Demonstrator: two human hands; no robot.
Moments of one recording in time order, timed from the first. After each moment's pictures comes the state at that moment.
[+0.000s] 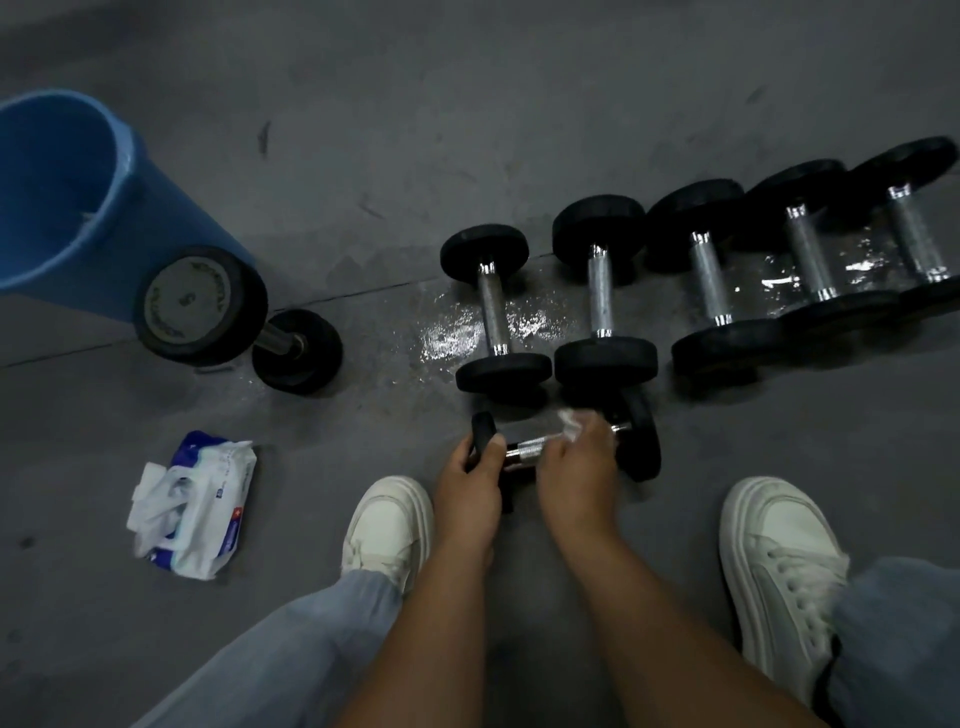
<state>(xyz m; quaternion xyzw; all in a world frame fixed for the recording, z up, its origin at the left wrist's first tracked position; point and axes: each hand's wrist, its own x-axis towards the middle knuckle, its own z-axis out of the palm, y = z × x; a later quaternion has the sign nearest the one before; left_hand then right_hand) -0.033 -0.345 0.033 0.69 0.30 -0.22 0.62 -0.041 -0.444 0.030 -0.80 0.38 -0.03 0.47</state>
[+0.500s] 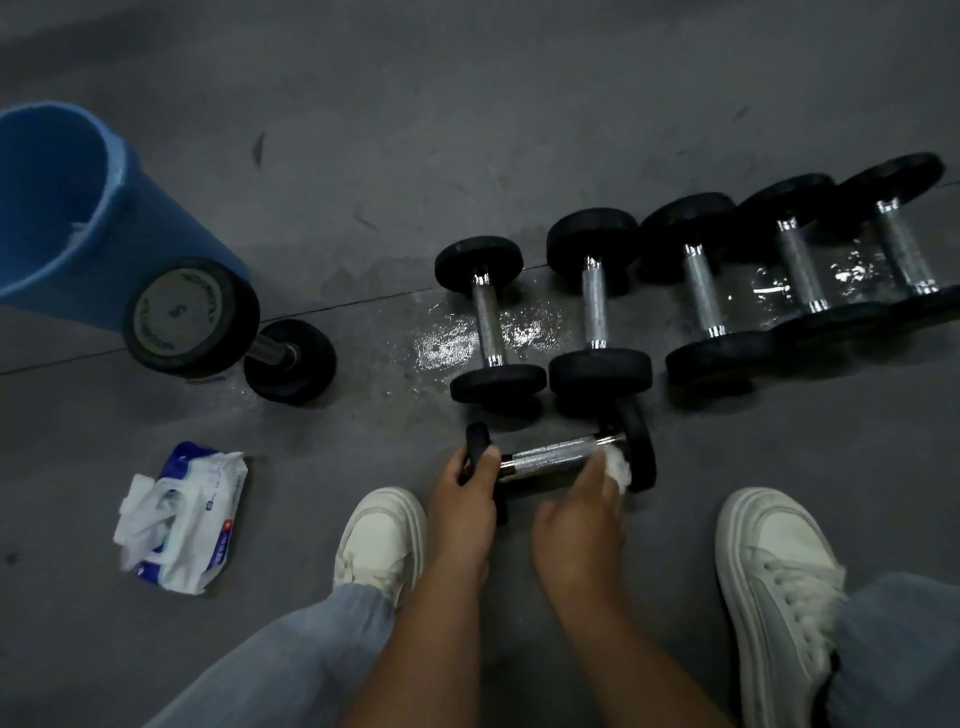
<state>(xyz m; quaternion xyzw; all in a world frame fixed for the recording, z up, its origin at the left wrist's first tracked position) -0.036 -0.345 0.031 0.69 0.32 -0.22 0.61 -0.081 -0.431 0.034 -0.87 0.37 0.04 0.33</state>
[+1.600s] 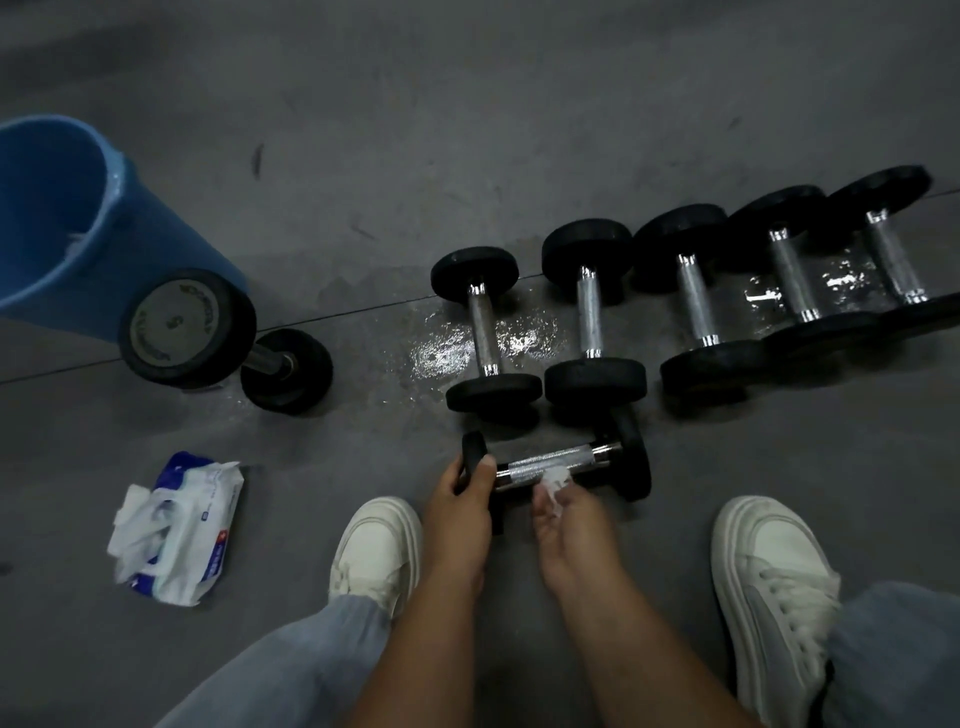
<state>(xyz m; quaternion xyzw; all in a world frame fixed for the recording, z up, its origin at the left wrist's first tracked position) -0.034 -0.347 0.038 0.69 0.32 -0.21 0.61 -0.054 -0.440 0.044 -0.18 0.61 0.00 0.77</state>
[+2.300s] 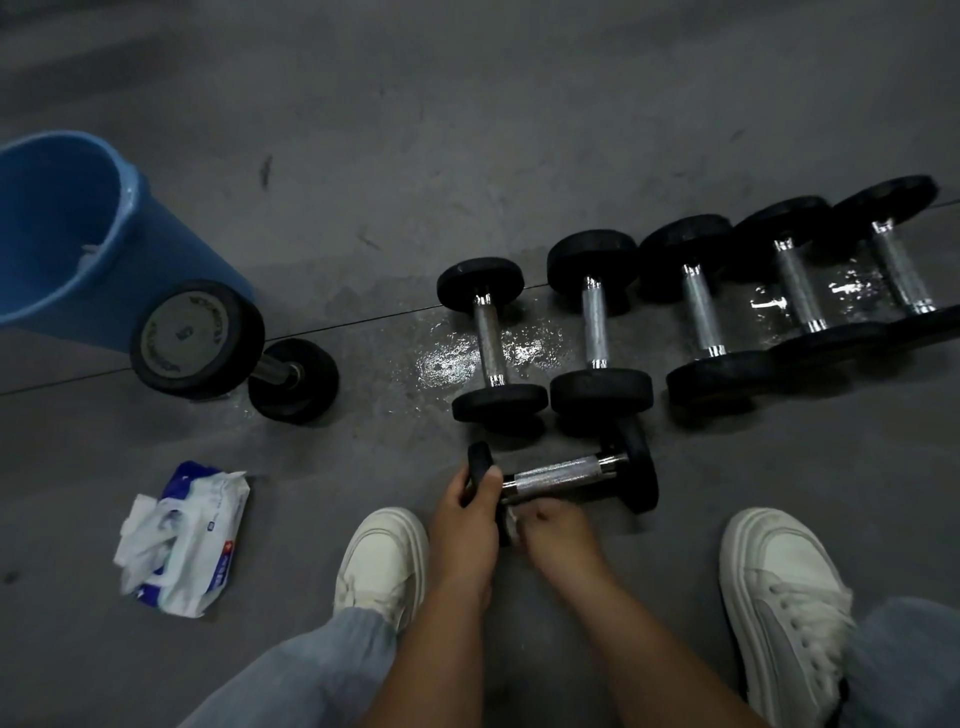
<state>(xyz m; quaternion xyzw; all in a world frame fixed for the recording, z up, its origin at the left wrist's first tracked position) -0.033 -0.346 0.036 0.69 0.31 -0.21 0.62 -0.056 -0.435 0.040 -0.69 0.38 0.25 0.57</state>
